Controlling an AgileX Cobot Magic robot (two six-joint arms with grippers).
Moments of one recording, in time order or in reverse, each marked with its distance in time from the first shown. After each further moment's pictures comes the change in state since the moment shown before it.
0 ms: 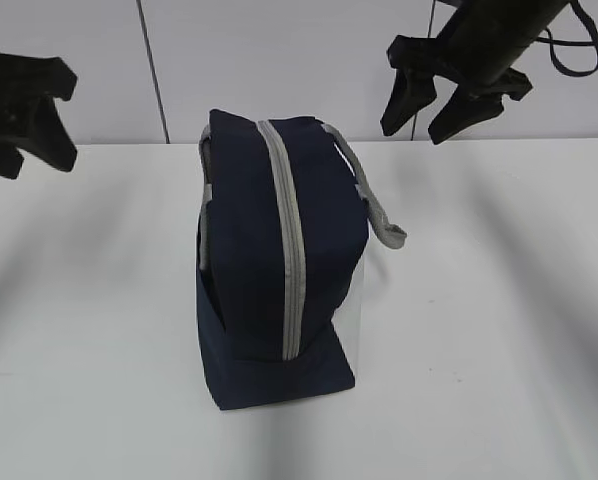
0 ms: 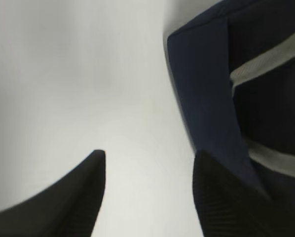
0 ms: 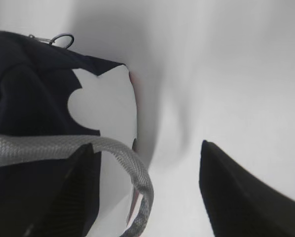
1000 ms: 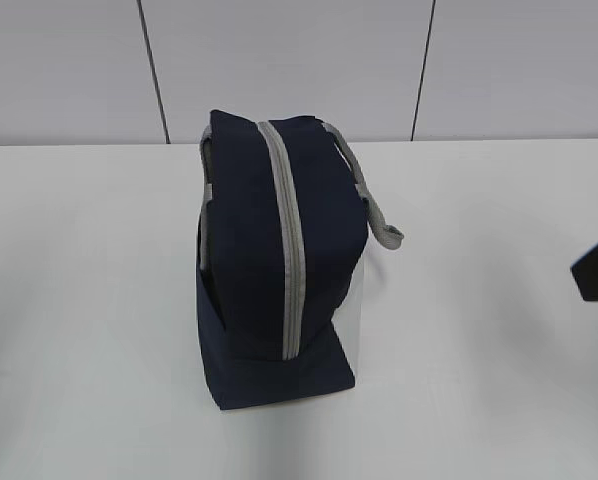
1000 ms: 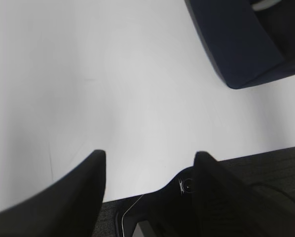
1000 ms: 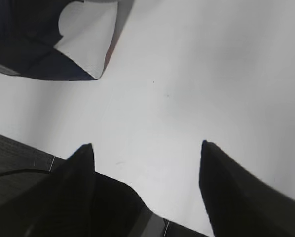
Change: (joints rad) left arm -0.002 -0.819 0.514 0.088 0.155 -0.004; right arm 0.107 -0.990 0.973 -0.210 -0.155 0.045
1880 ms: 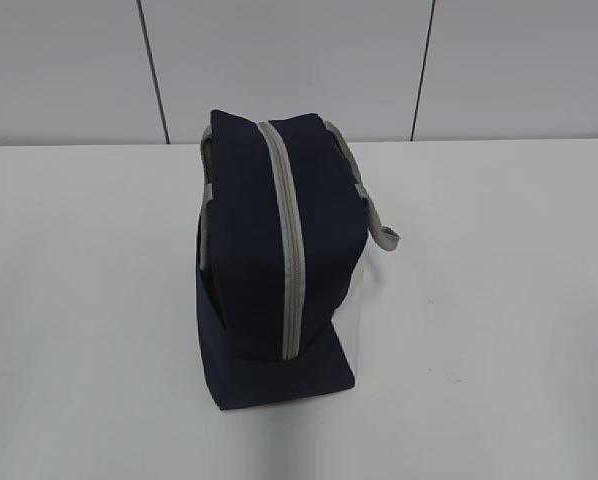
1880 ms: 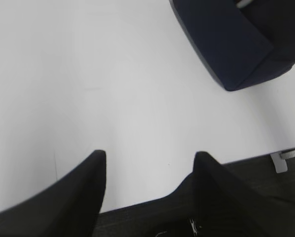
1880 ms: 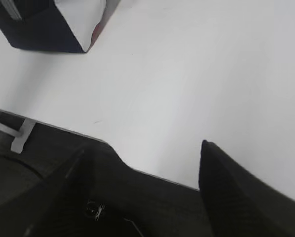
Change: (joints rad) left arm 0.000 -0.397 0.193 0.009 -0.015 0.038; right arm 0.000 -0.902 0.388 -0.107 0.158 0.064
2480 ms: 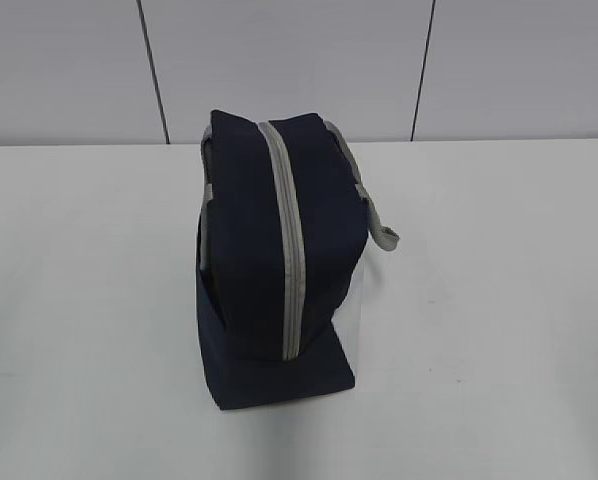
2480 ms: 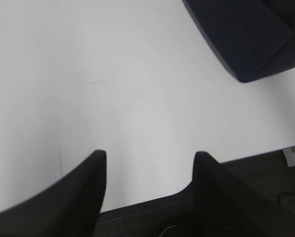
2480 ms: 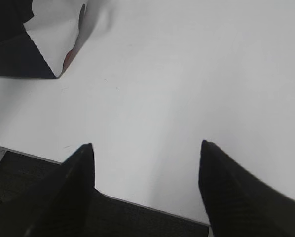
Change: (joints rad) left arm 0.000 0.000 0.073 0.021 -0.054 0.017; right arm 0.001 -0.070 0.048 -0.098 -0.079 0.019
